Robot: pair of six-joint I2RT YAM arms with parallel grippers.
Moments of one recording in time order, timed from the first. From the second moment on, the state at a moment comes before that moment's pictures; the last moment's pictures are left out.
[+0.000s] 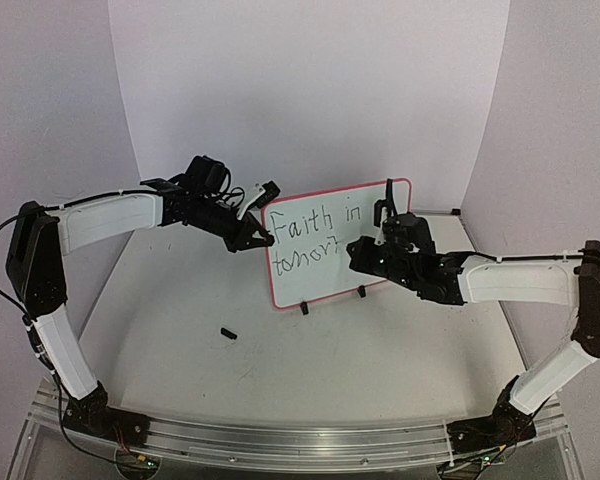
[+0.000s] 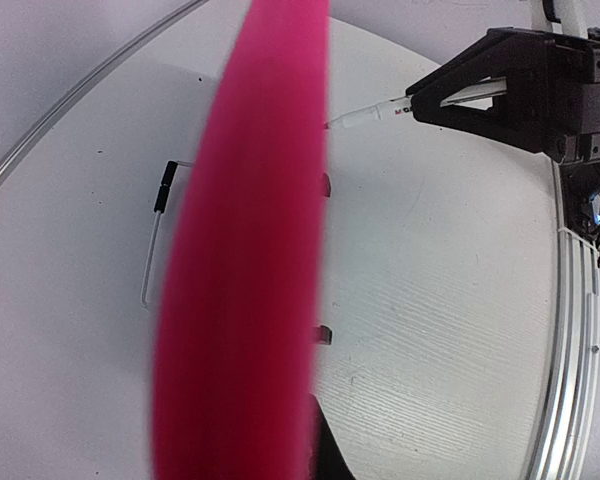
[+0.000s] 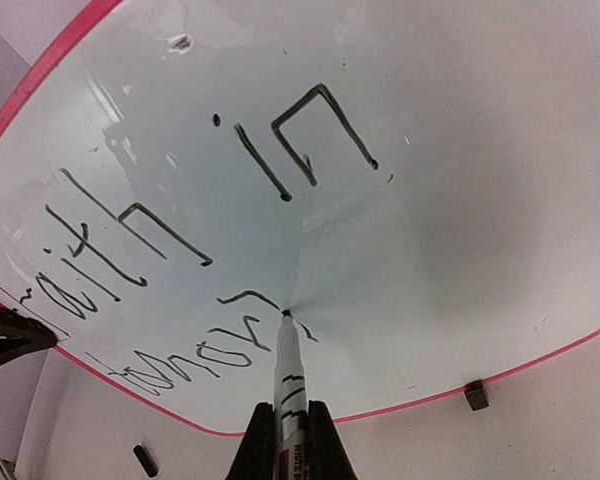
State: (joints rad) left arm -0.60 1.76 1.46 -0.45 0.55 0.29; right arm 0.79 1.53 0.94 0.16 0.27 0.64
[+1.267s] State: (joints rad) left arm -0.60 1.76 1.46 -0.45 0.55 0.29; right arm 0.79 1.52 0.94 0.17 0.34 0.68
